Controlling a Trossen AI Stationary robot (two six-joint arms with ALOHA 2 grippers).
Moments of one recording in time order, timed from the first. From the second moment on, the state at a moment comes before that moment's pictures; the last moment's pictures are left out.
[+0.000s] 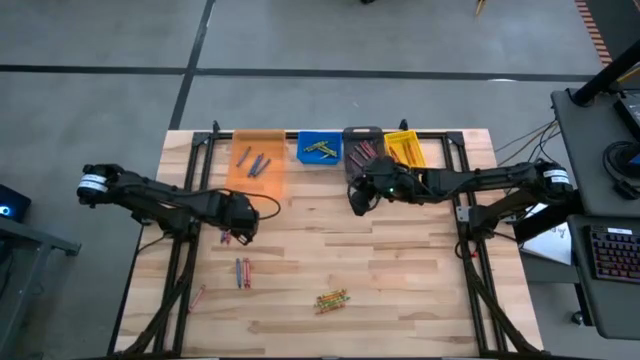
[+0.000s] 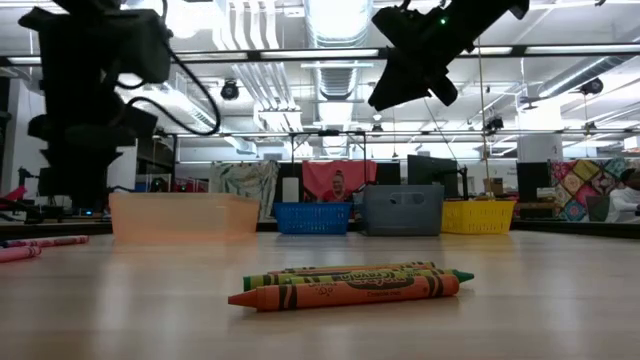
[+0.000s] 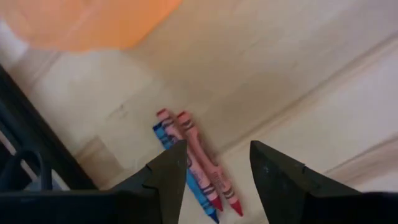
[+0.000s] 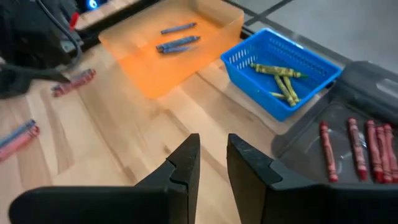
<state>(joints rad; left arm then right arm) -0.10 1.23 0.67 -1.02 -0.24 -1.02 -0.07 1.36 0.97 -0.23 0.37 0.46</state>
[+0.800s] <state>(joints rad) -0.10 1.23 0.55 -0.87 -0.22 -1.08 -0.07 1.36 0.97 -0.20 0.37 0.47</state>
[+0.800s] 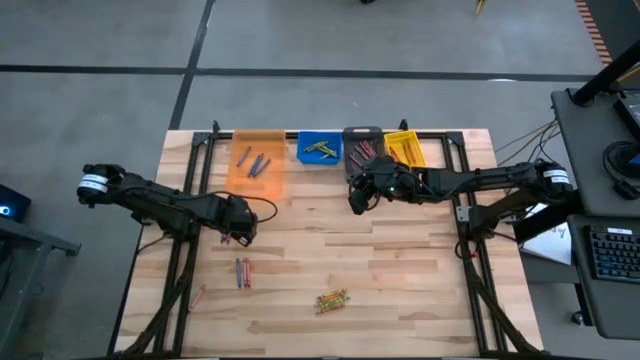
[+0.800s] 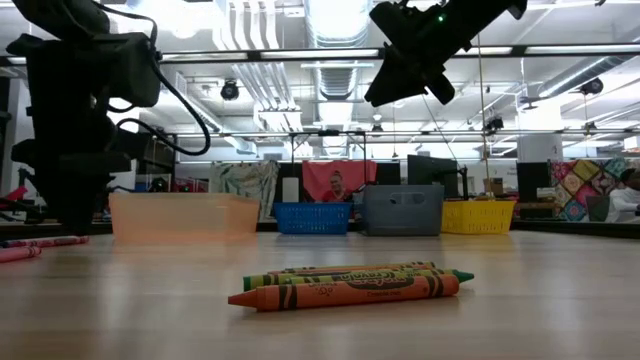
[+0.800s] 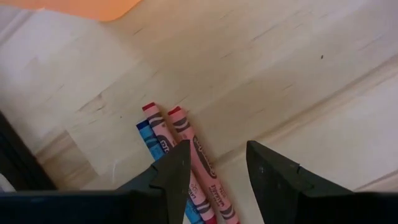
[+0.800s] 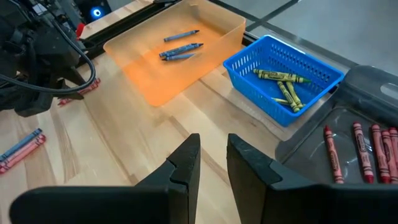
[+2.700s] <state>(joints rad) -0.15 1.37 0.57 -0.93 -0.24 -1.14 -0.07 1.36 0.97 -0.20 0.37 0.47</state>
